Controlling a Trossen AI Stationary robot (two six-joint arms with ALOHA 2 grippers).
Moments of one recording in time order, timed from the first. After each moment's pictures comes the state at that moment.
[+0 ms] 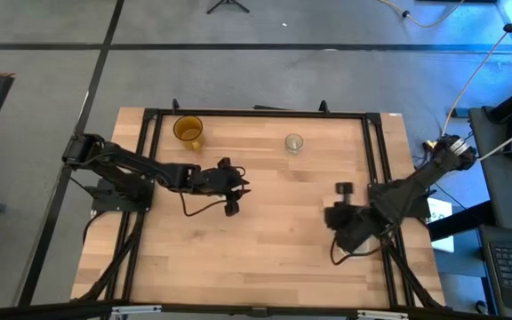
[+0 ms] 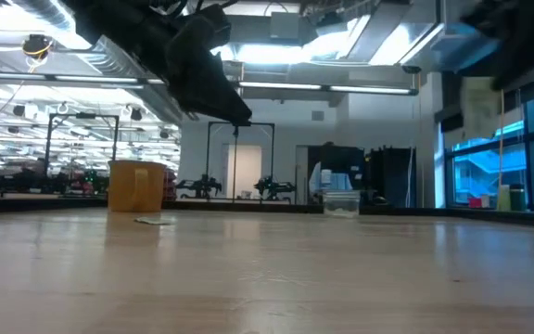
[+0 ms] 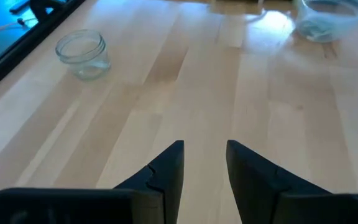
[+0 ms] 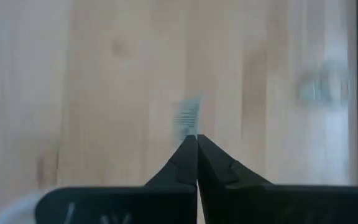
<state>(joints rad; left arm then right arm) -0.09 1.44 0.76 0.09 -0.29 -0.19 0.65 1.33 1.05 -1.08 0.52 0.47</state>
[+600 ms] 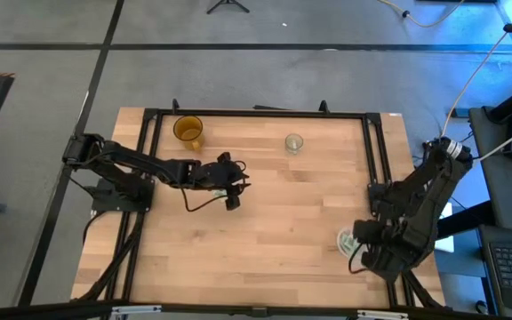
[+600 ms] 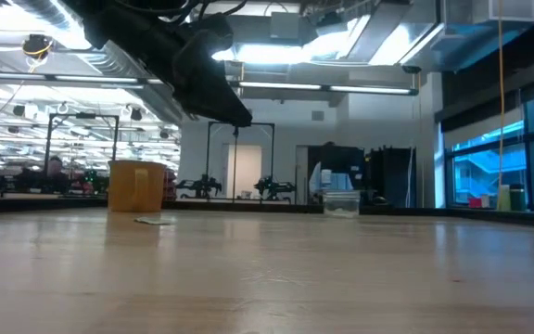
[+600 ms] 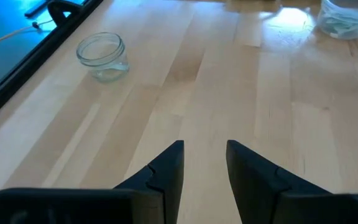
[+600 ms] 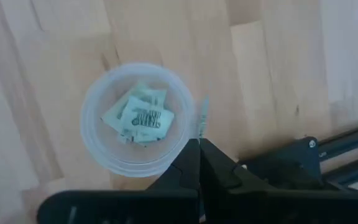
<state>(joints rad) -0.04 1.44 0.76 0.08 -0.29 -0.14 1.01 1.39 1.15 -1.45 0.27 1.25</state>
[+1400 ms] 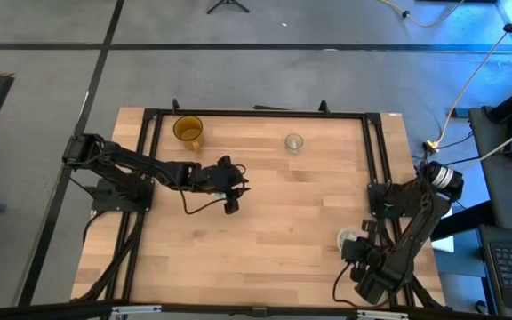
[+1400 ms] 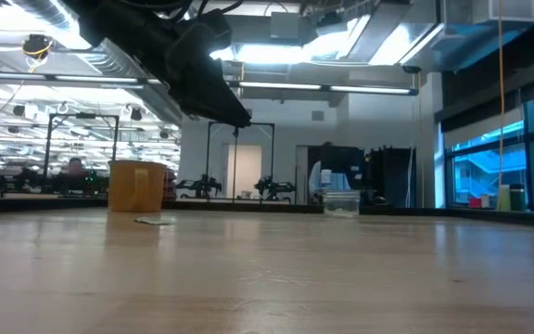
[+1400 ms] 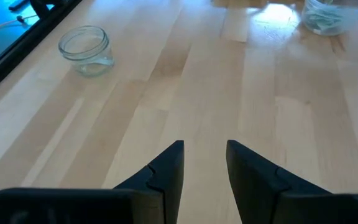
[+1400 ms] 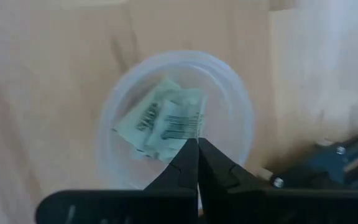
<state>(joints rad) -0.07 1.44 0.76 0.07 -0.27 -0.17 1.05 1.70 1.14 -1.32 0.27 1.28</state>
